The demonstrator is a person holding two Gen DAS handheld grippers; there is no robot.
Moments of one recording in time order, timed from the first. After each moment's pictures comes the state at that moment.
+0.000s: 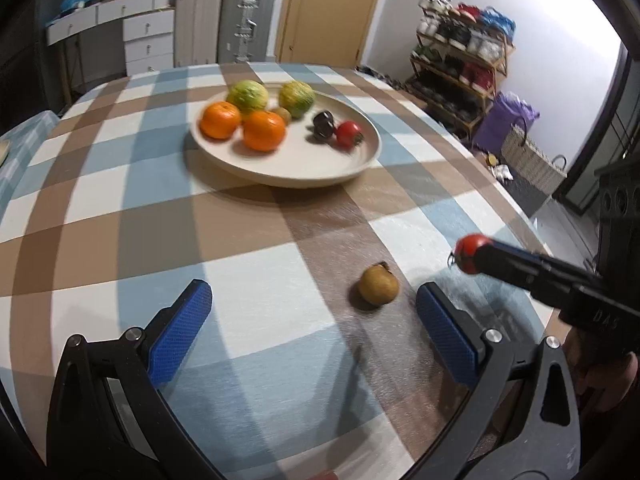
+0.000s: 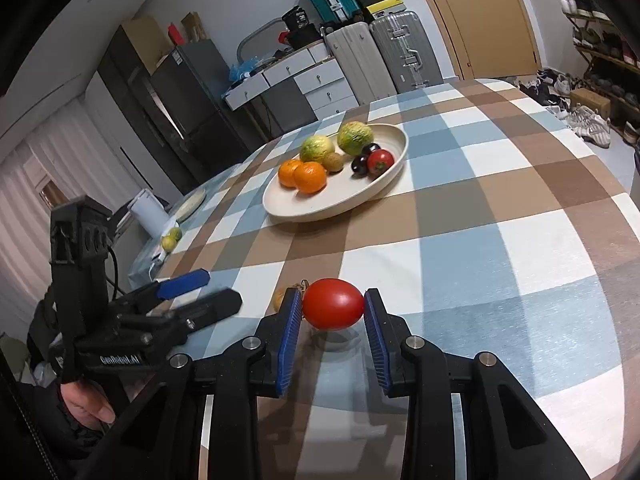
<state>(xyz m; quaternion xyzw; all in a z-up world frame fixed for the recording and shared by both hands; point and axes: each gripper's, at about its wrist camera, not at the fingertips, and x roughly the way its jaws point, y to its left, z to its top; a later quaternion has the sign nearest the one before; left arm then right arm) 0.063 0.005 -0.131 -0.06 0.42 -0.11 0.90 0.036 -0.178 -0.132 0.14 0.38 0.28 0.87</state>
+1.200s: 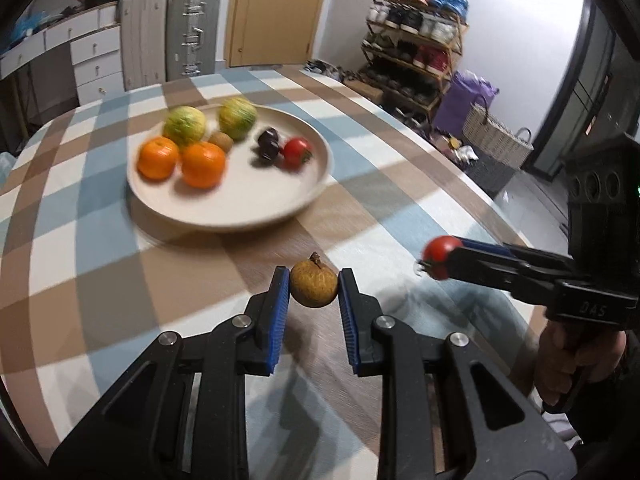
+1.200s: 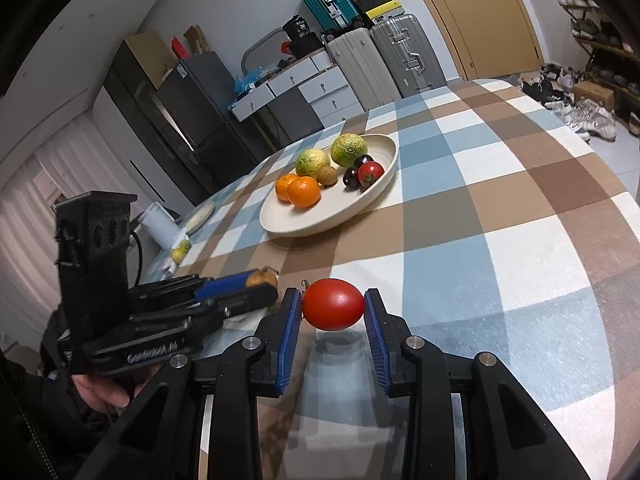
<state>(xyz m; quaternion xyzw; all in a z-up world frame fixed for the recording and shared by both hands) 0.097 -0.008 -0.116 -0.03 0.41 -0.18 0.89 0.050 -0.194 -0.133 0.17 0.38 0.31 0.86</state>
